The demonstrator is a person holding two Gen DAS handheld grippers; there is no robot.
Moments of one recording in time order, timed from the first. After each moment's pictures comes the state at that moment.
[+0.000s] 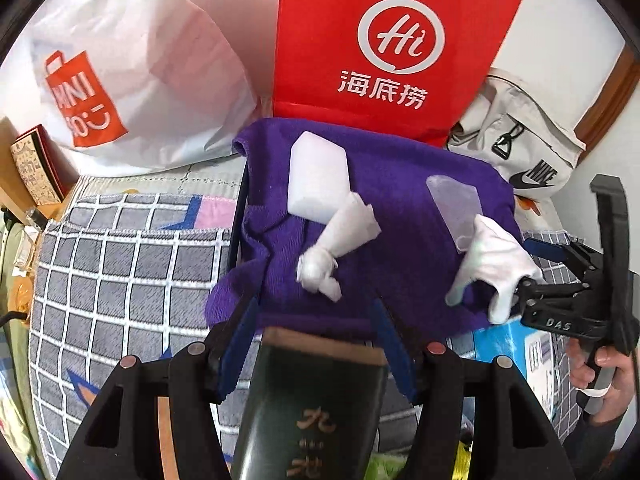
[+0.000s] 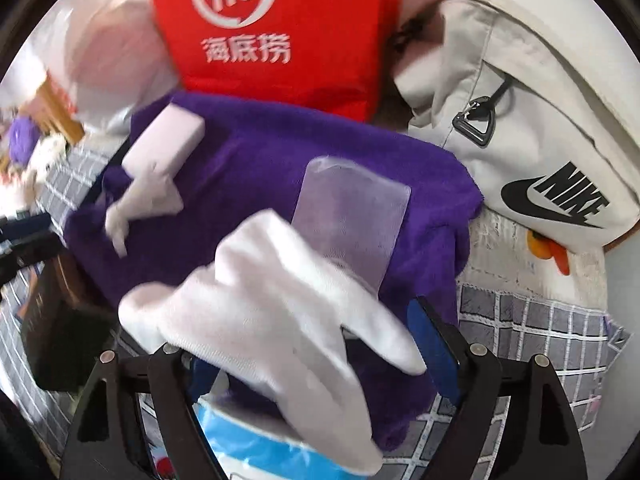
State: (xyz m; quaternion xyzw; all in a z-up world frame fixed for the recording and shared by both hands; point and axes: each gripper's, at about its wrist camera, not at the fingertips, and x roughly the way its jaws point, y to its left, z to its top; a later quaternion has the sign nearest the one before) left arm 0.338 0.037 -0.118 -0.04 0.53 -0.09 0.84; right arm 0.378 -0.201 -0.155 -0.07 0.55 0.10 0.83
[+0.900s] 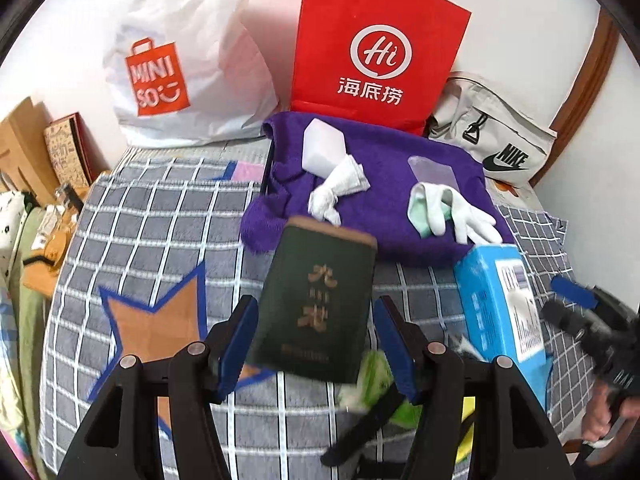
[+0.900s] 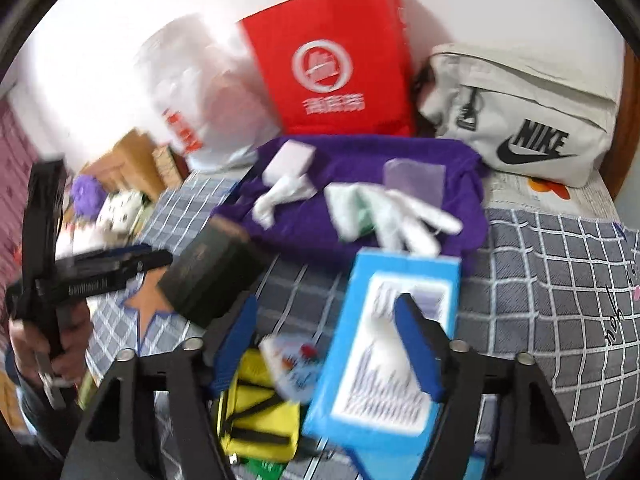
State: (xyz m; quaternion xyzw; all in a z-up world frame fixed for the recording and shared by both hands) left arm 0.229 0.058 -0.096 -0.04 0.49 -0.07 0.87; right arm 0.209 -0.188 -0.088 0.04 0.46 0.18 0.87
